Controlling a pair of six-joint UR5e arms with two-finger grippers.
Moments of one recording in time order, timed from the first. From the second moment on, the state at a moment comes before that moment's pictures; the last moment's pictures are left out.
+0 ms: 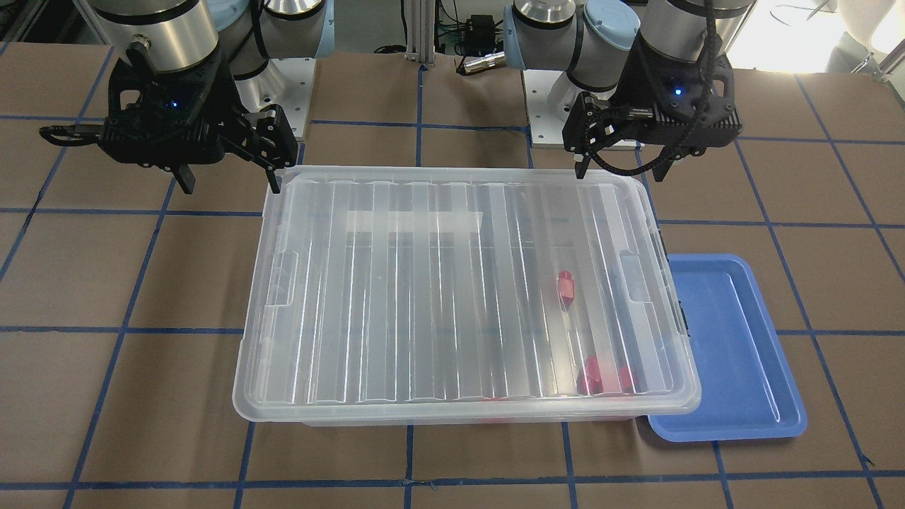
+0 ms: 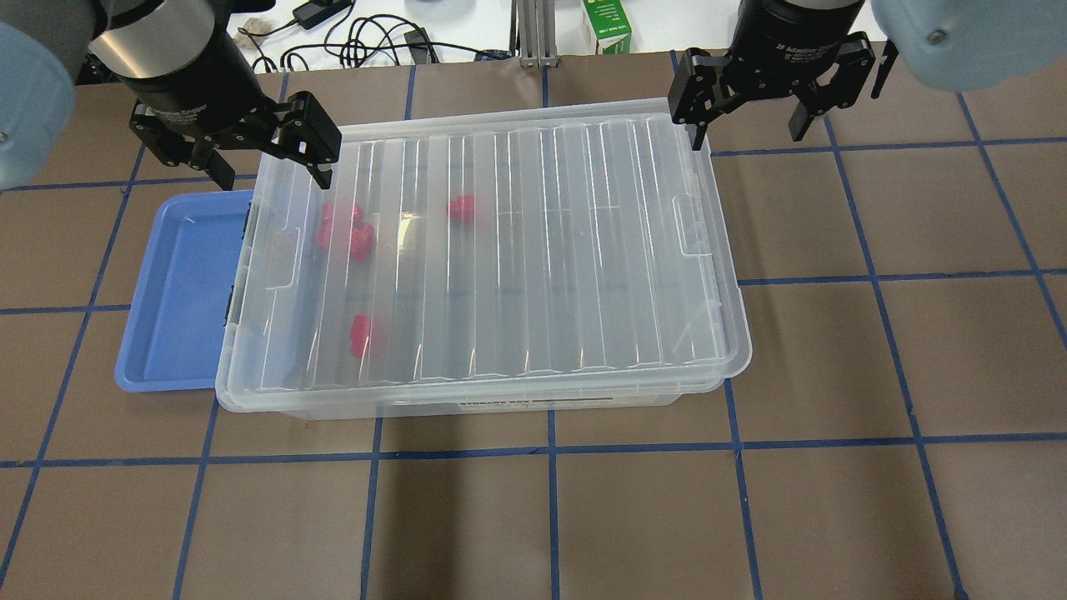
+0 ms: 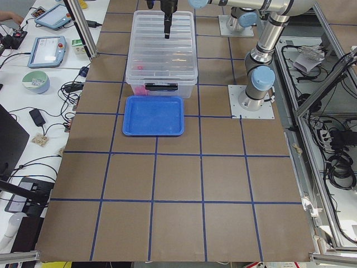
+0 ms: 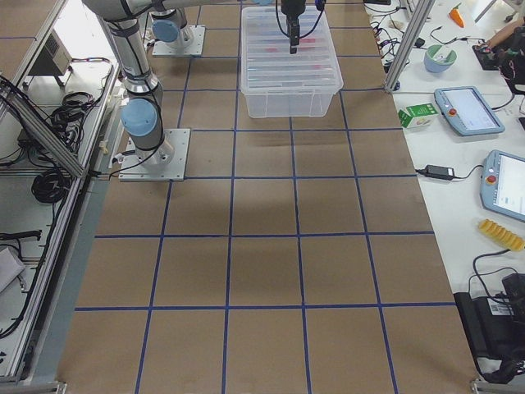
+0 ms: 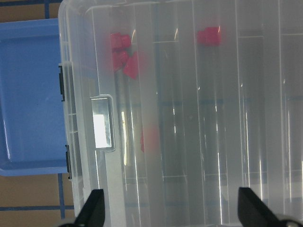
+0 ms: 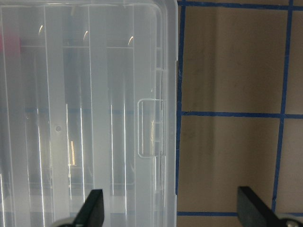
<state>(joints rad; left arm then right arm) -1.59 -1.56 -1.51 -1.57 1.59 0.01 1.67 -1.49 1.41 -1.56 -1.59 0.06</state>
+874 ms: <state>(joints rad) -1.59 -1.56 -1.51 -1.57 1.58 0.01 1.65 -1.48 1.42 -1.56 -1.60 0.04</state>
